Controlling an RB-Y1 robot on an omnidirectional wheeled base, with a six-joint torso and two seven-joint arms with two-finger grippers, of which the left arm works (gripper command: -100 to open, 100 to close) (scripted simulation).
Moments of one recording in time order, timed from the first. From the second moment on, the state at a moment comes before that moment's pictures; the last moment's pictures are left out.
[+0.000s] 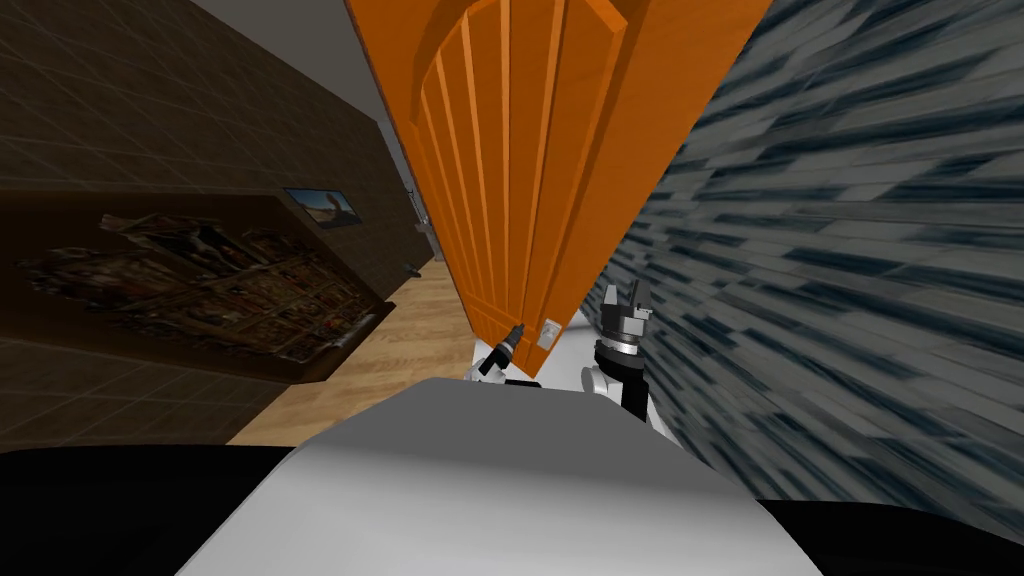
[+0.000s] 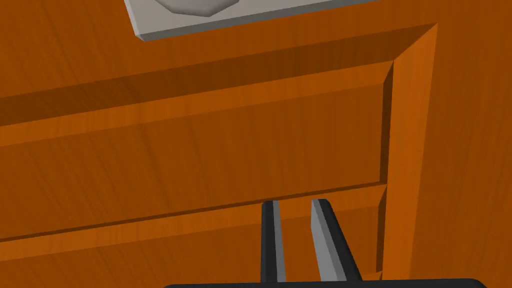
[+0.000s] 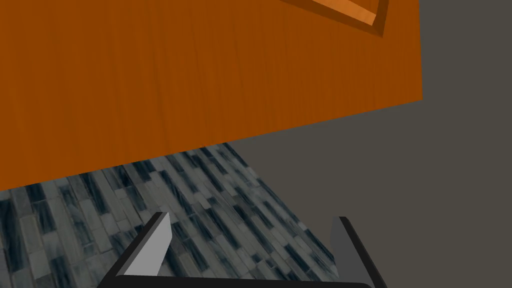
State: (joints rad) arm 0.05 0.06 -0.62 -1.30 0.24 -0.31 -0.31
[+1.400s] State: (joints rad) arm -0.19 0.11 -0.52 -1.02 0.20 -0.38 -0.15
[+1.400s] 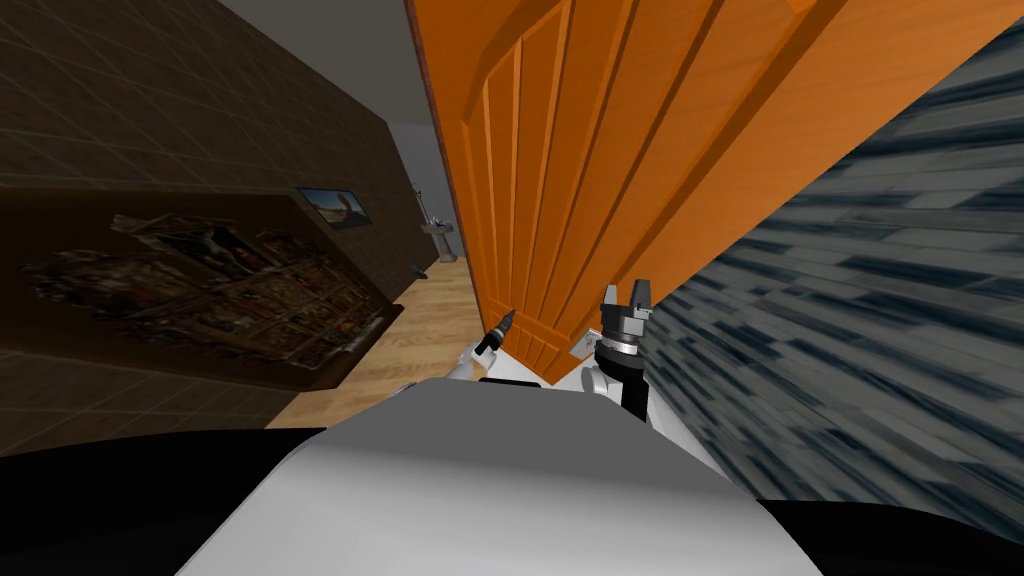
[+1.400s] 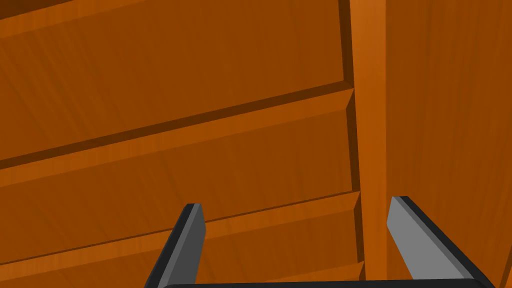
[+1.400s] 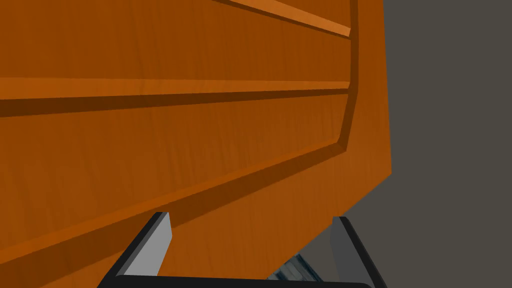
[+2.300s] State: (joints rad) arm -0.33 0.08 -0.47 -0.85 0.17 -0.42 -0.06
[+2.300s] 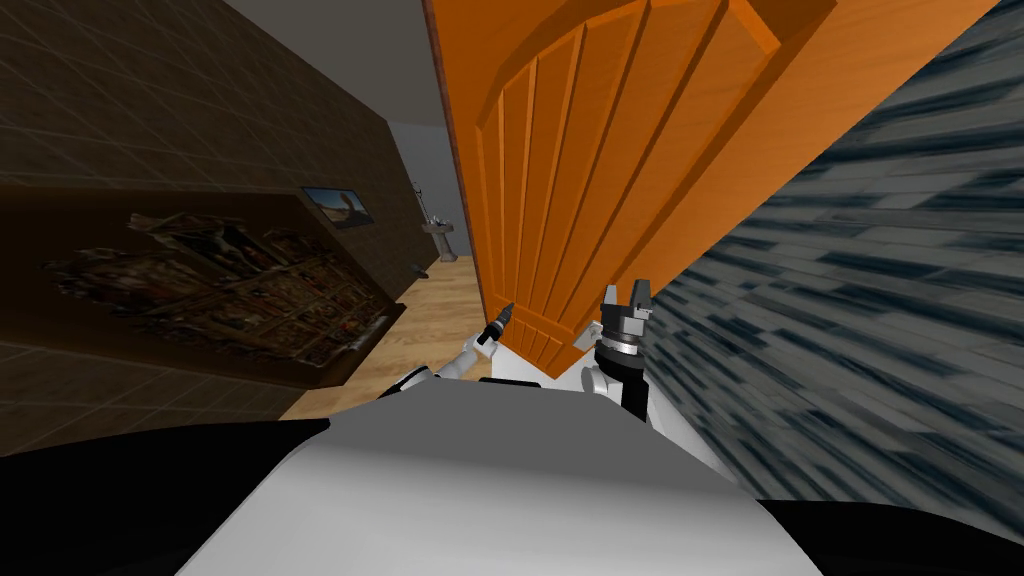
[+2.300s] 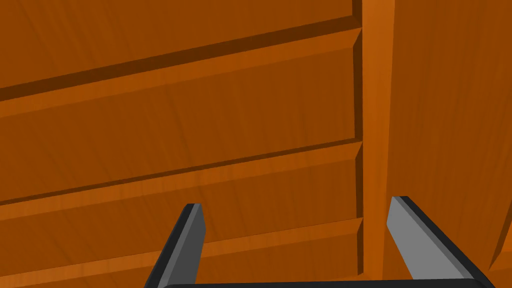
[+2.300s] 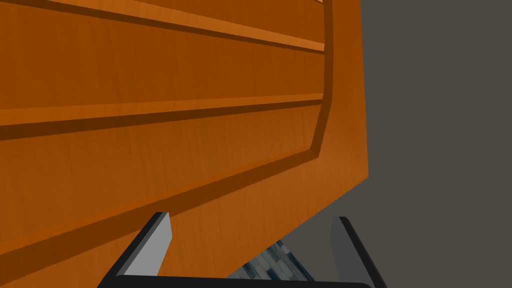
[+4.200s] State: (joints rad) arm -0.47 -0.03 -0.40 -0.70 0.14 -0.45 0.04
